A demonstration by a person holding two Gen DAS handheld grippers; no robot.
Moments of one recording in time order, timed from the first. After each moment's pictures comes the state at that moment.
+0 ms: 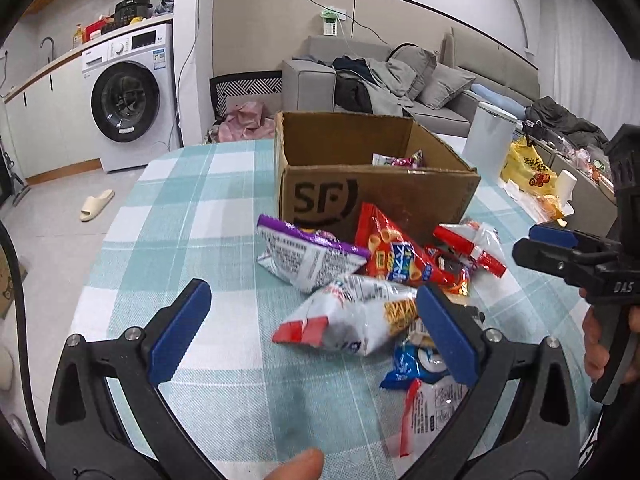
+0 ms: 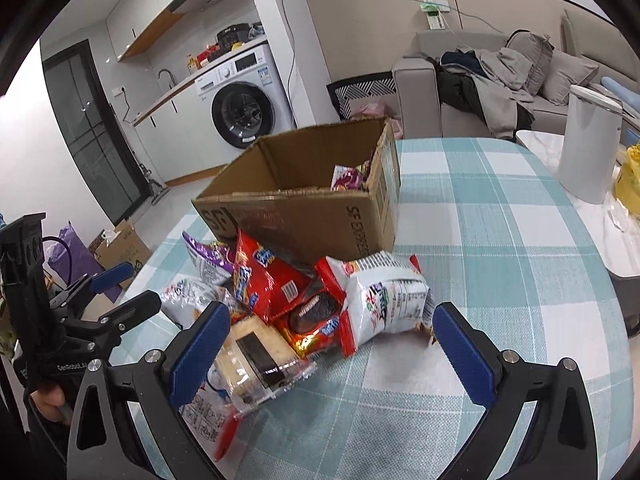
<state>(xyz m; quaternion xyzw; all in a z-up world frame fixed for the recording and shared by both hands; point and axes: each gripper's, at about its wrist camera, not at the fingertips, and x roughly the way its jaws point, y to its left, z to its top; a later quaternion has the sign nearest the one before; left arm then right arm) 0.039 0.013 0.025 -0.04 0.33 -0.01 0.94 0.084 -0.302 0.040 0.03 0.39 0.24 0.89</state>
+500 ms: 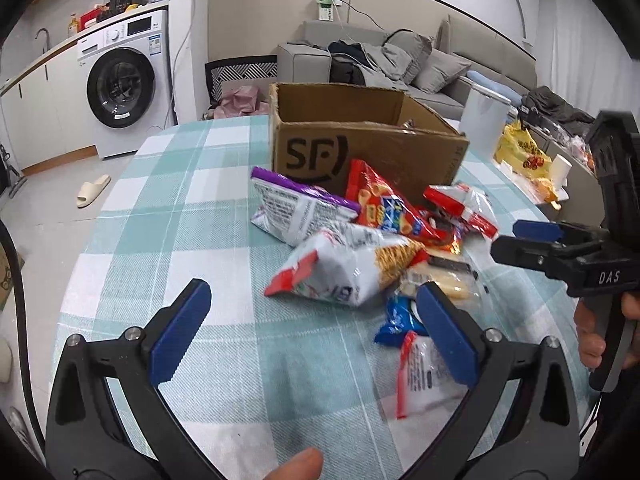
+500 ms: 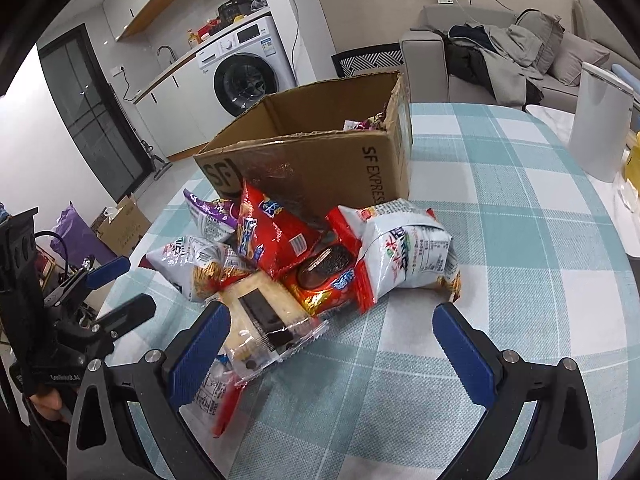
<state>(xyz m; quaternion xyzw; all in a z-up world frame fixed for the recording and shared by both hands) 0.019 0.007 0.006 -0.03 0.36 -0.02 0.93 0.076 -0.289 0.018 0.03 0.43 0.25 0.87</state>
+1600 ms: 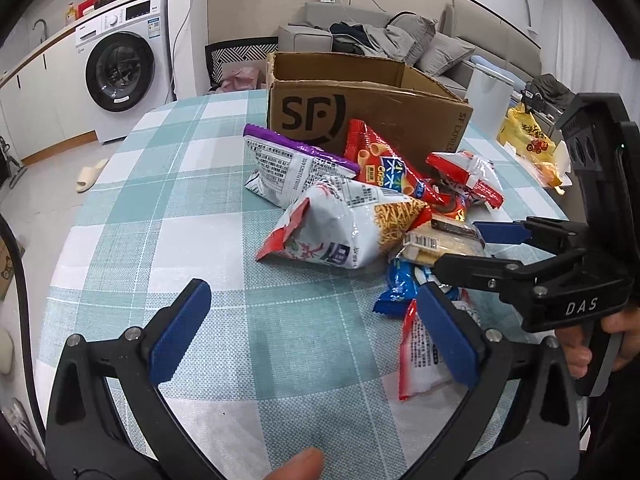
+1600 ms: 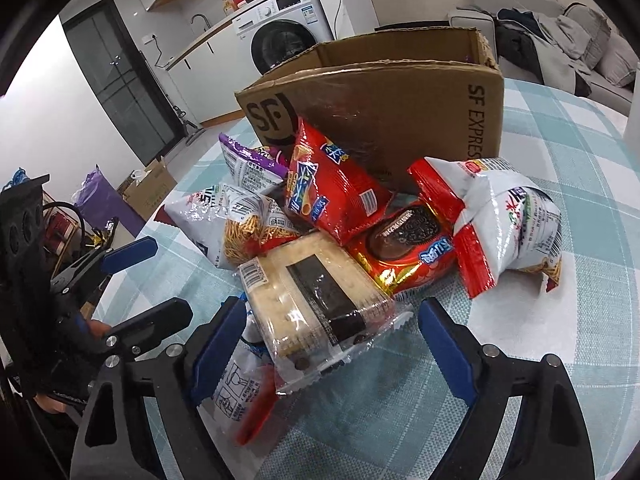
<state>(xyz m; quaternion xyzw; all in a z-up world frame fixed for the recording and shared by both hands) 0.016 0.002 -0.020 -0.04 0.39 -0.02 0.92 0.077 -0.239 -0.017 0.01 0.46 0.32 0.83</state>
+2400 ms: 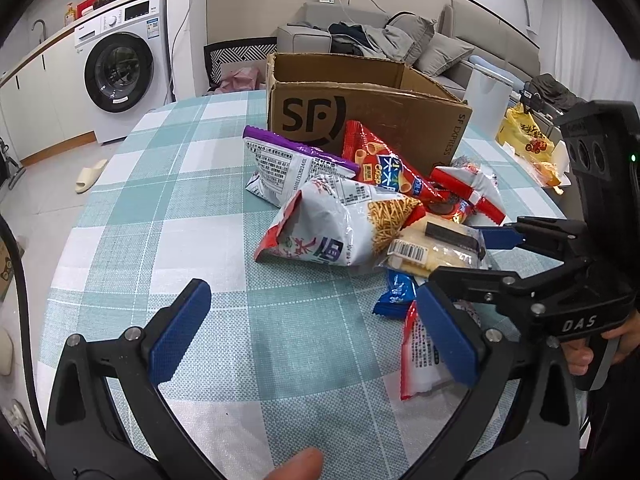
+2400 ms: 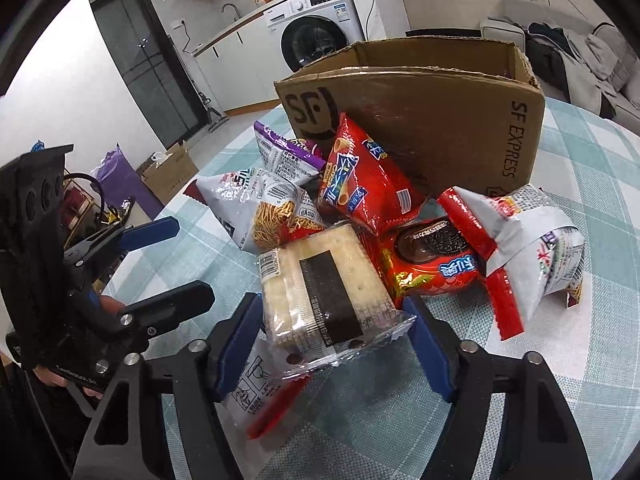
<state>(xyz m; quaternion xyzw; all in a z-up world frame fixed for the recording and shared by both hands) 0.016 0.004 -0.021 -0.04 0.39 -0.02 0.92 0.074 -0.220 -0.016 -0.03 0.45 0.36 0.82</state>
